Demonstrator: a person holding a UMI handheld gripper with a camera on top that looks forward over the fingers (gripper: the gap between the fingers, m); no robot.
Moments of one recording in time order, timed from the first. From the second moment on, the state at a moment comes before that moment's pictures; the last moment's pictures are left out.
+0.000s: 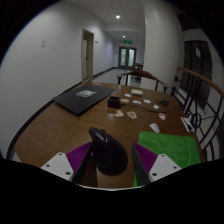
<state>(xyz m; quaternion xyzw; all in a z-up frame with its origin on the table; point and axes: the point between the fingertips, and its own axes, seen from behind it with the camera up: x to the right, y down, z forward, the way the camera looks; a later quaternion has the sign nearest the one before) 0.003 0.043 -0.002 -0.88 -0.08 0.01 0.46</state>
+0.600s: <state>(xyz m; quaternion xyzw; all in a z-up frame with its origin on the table) -0.023 0.060 0.082 -0.83 -0.12 0.04 0.54</state>
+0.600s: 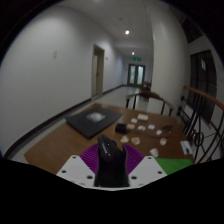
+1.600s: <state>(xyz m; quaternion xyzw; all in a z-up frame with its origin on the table) 0.210 0.021 0.019 -0.89 0.00 -0.06 0.46</state>
